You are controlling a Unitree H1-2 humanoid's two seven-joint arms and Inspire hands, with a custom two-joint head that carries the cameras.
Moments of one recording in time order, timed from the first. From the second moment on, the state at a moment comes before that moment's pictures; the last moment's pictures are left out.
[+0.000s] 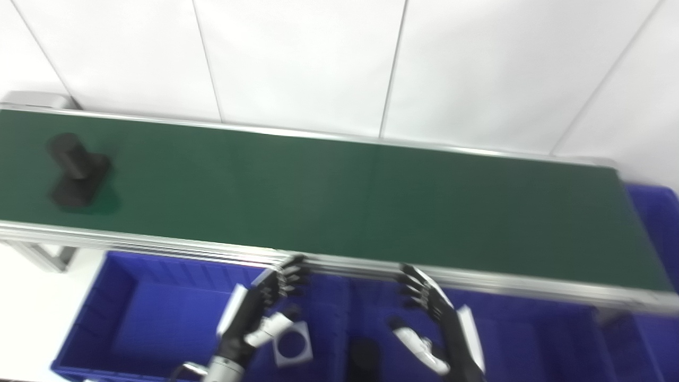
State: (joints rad) left arm 0.22 0.02 -0.16 0.23 0.04 -0.43 -0.15; right arm 0.26 -0.11 0.30 0.11 -0.25 -0.41 -0.19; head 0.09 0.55
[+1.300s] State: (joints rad) left arm 0.08 0.01 -0.43 0.46 0.10 -0.43 0.20; right arm 0.16 -0.25 0.32 0.21 -0.11 -0.41 -0.24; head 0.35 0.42
